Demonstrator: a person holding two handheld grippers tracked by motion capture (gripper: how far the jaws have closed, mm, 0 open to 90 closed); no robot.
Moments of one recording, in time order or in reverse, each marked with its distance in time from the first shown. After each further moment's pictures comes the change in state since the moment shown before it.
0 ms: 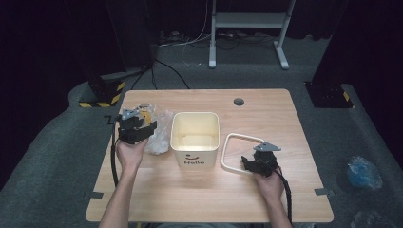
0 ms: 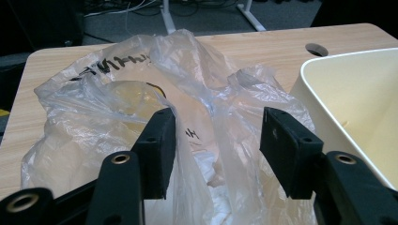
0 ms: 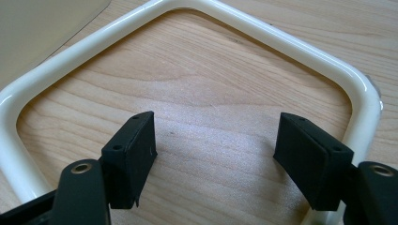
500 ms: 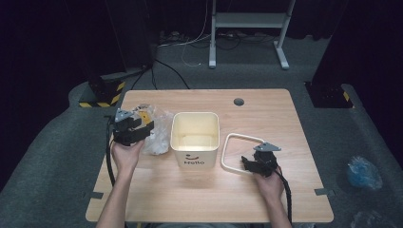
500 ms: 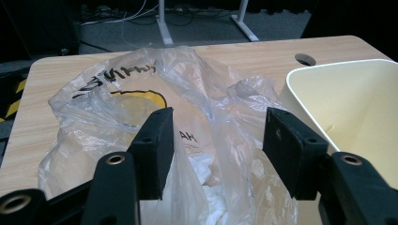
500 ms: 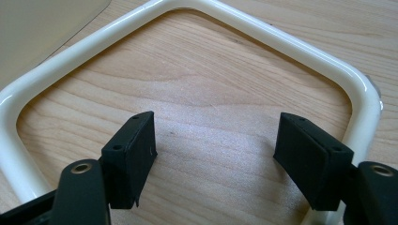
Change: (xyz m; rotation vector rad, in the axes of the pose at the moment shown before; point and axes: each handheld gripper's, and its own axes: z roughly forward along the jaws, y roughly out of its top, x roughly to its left) left arm 0.003 0.000 -0.018 -0.038 -0.024 -0.010; right arm 0.000 0.000 0.000 0.000 0.000 0.000
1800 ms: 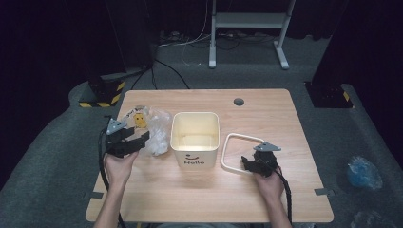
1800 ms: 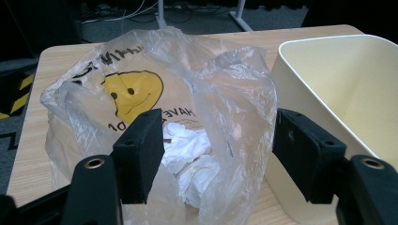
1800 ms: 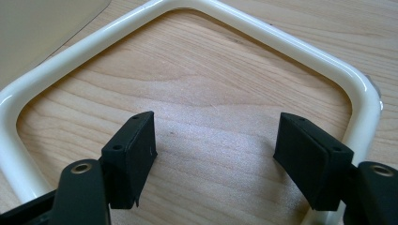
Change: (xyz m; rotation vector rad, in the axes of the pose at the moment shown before) left arm 0.003 -0.024 -0.029 0.004 -0.001 0.019; right arm 0.000 0.000 0.000 0.000 0.000 0.000
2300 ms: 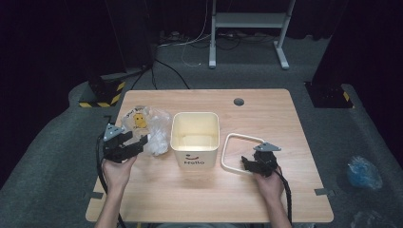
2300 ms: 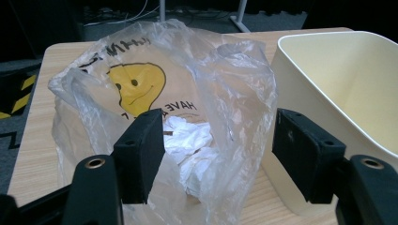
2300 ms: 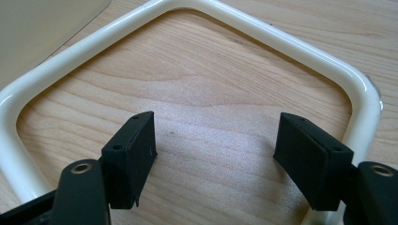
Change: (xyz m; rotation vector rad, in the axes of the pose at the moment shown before) left arm 0.000 -0.013 -0.008 -0.022 -0.004 -0.015; right arm 0.000 0.000 0.000 0.000 0.000 0.000
